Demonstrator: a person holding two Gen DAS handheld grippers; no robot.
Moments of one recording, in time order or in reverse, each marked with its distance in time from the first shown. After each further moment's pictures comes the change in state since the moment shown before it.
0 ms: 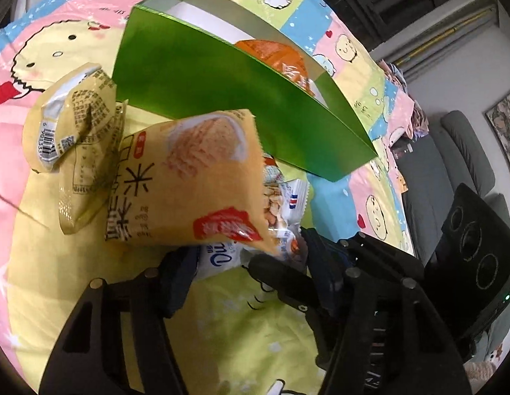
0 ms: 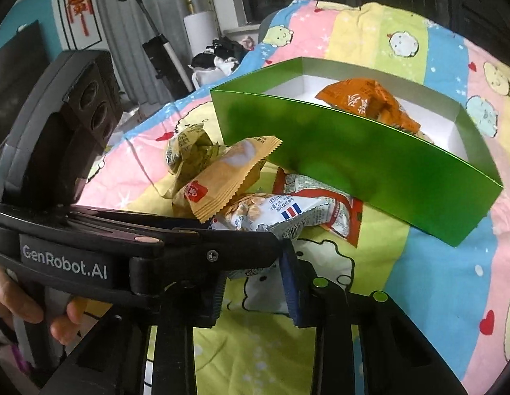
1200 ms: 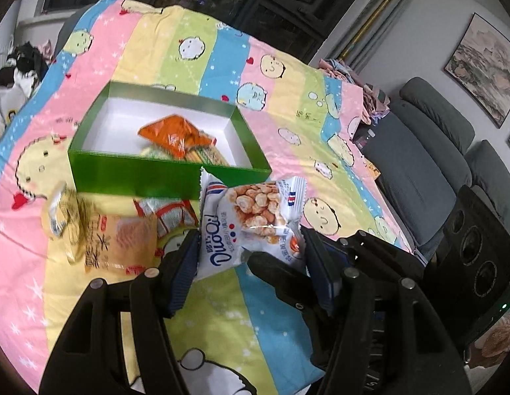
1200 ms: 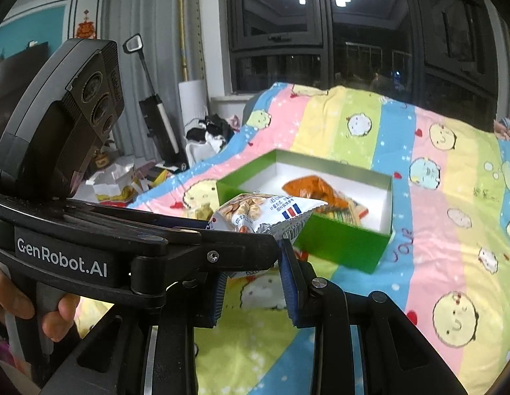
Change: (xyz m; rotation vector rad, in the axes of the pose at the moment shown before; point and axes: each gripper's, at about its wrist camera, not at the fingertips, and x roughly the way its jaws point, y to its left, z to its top) left arm -0.066 -0.104 -0.002 0.269 -0.126 -0.002; right arm -0.119 0.015 0.002 -0.029 -0.298 -0.120
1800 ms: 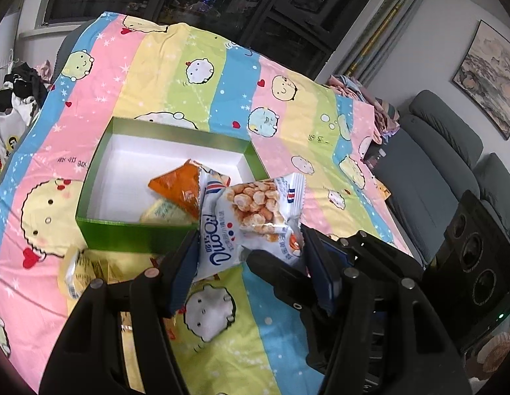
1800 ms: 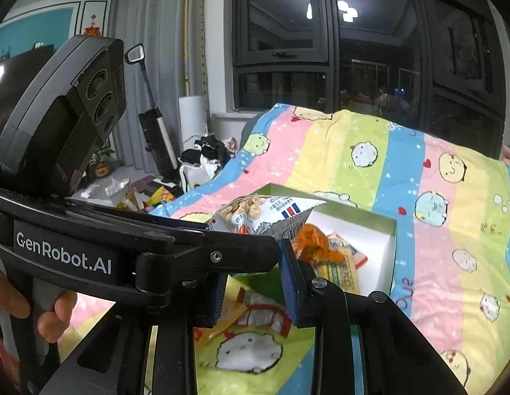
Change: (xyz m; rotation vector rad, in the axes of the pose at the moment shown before) left arm 0.012 0.020 0.062 -0.004 -0.036 0.025; right arm 0.036 -0.019 0.047 -0.042 -0.062 0.008
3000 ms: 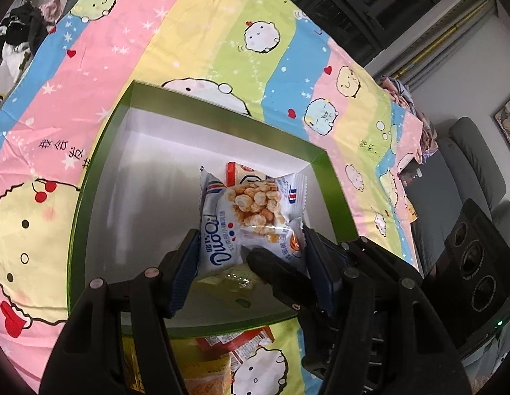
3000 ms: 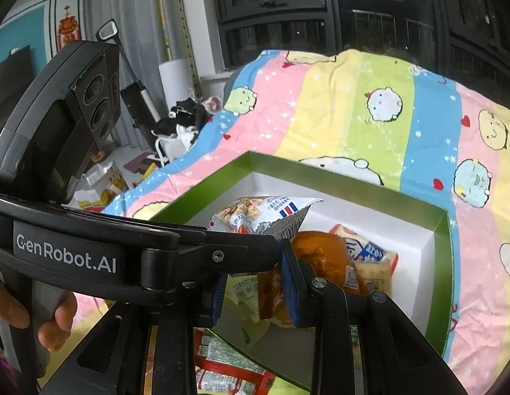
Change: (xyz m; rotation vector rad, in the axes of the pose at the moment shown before) left arm 0.096 0.094 0.046 -0.196 0.134 0.038; right arm 0.134 -0.050 0.008 0.087 0.194 0.059
